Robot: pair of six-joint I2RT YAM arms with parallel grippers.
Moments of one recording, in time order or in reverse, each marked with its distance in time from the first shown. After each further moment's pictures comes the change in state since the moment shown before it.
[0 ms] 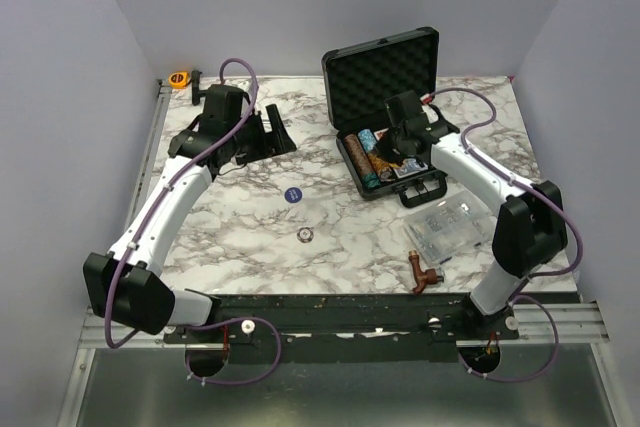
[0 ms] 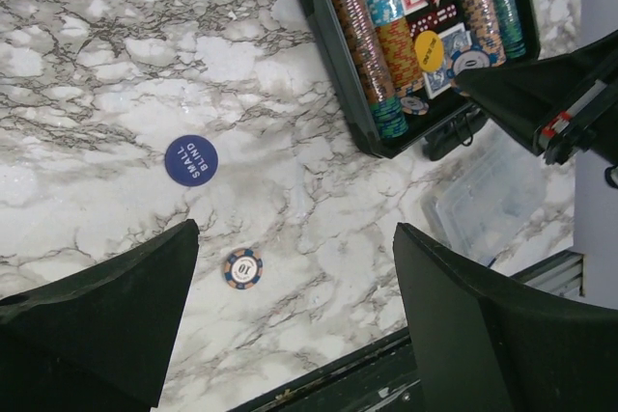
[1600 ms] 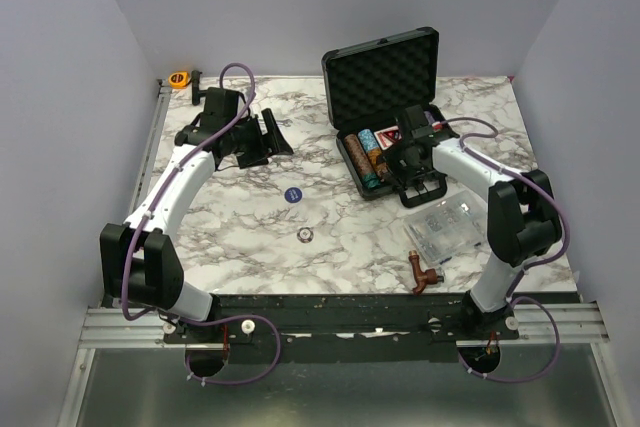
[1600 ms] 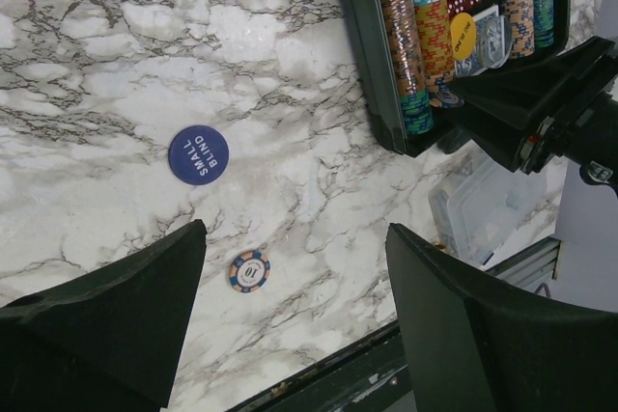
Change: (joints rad) left arm 0.095 0.148 -0.045 0.061 0.146 -0.008; right arm -0.116 0.099 -0.116 -0.008 -0.142 0.220
